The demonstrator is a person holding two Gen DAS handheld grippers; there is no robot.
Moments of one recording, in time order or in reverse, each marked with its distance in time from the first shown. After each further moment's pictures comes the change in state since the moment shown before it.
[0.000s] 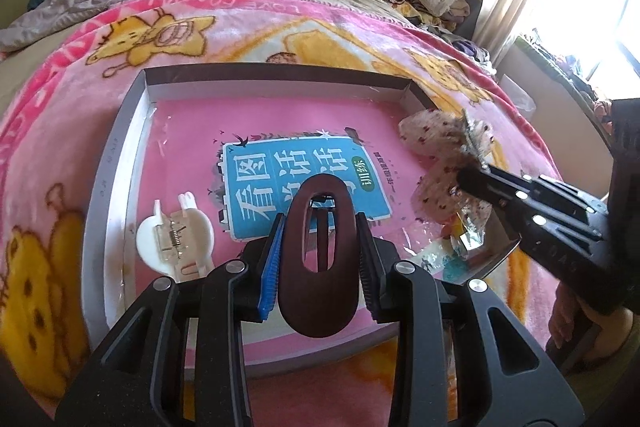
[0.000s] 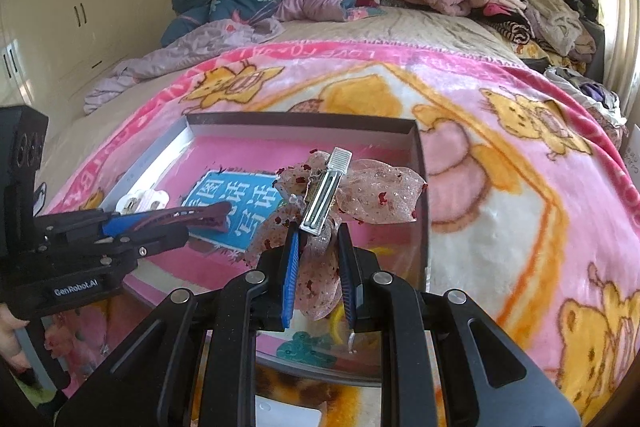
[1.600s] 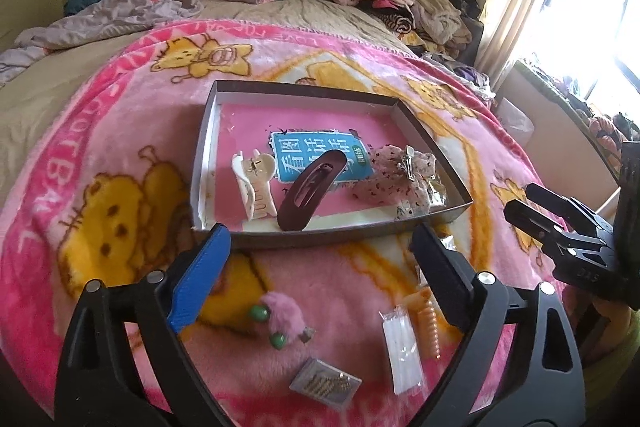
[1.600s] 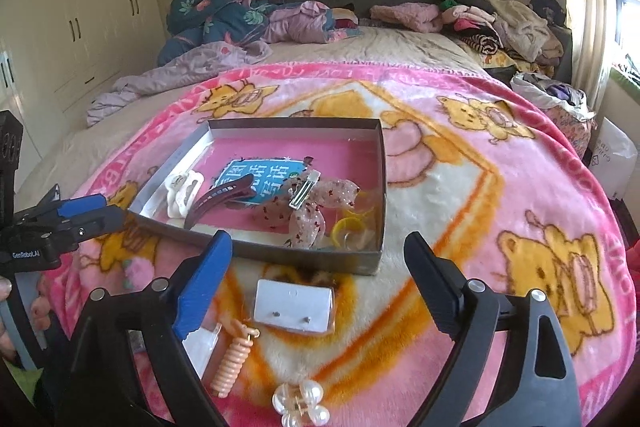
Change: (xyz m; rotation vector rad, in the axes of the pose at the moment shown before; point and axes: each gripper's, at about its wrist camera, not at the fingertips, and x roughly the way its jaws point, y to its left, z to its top) left arm -0.108 0.001 -0.049 -0.034 -0.099 0.040; right arm -0.114 0.024 -0.048 0.033 -0.079 -0.078
